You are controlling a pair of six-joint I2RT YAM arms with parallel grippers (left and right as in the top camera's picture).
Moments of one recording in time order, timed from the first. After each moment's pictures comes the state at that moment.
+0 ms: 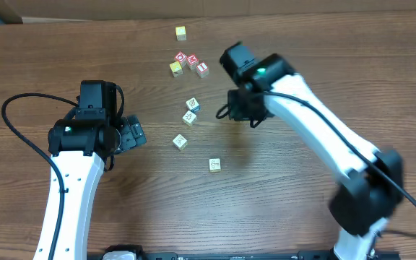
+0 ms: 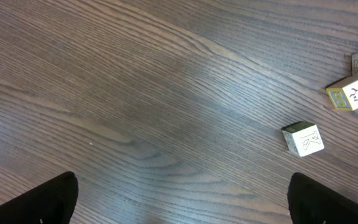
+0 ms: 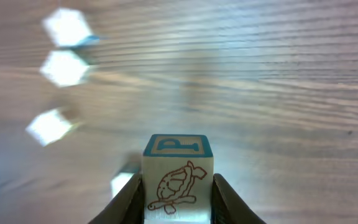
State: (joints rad) left arm 0.00 1.30 1.20 -1.14 -0.20 -0.41; right arm 0.59 1.90 1.83 -1.25 0.00 0.54
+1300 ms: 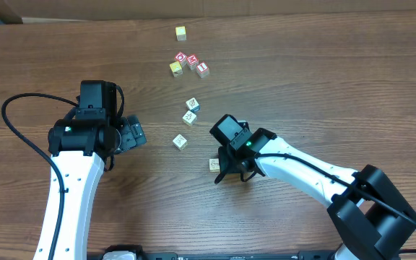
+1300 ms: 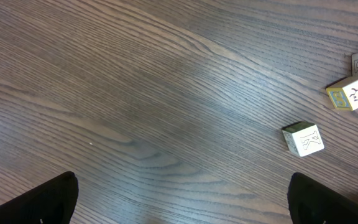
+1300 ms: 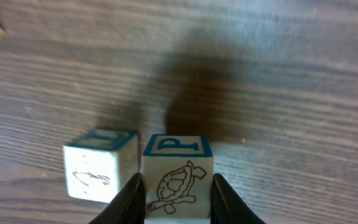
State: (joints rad) left arm 0.00 1.30 1.20 -1.14 -0.20 -0.41; right arm 0.79 1.78 1.11 -0.65 0.00 0.69
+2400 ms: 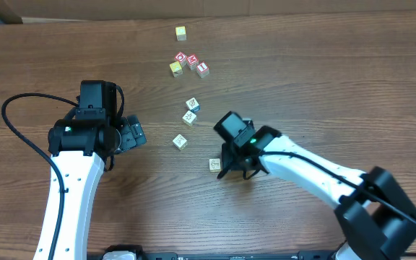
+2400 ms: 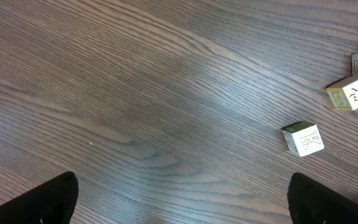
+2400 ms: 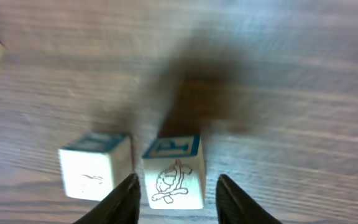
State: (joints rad) left arm 0.00 1.30 1.20 -1.14 -0.20 -0.41; right arm 0.75 1.75 1.12 -0.67 0.00 0.72
